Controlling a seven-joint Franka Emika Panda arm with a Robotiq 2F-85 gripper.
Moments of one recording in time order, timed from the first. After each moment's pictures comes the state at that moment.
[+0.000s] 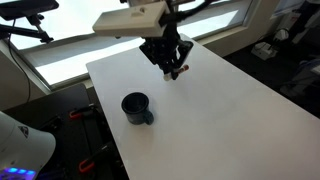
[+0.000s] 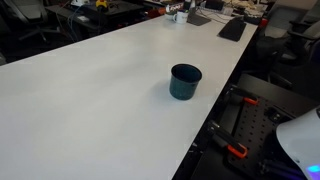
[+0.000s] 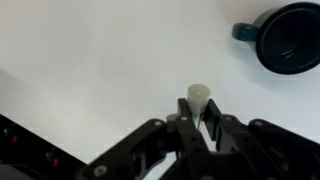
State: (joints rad) arm -0.09 -0.31 -0.12 -2.64 -0.39 2.55 -0.36
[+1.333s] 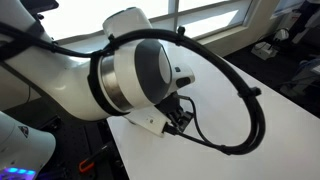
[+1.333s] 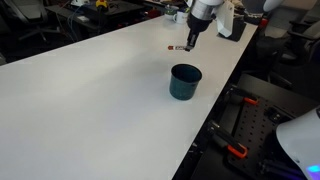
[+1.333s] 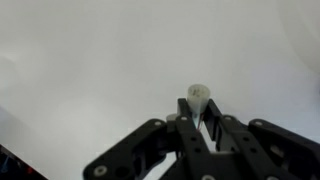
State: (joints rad) arm -0.37 0.20 -0.13 -2.55 -1.52 3.00 0.61
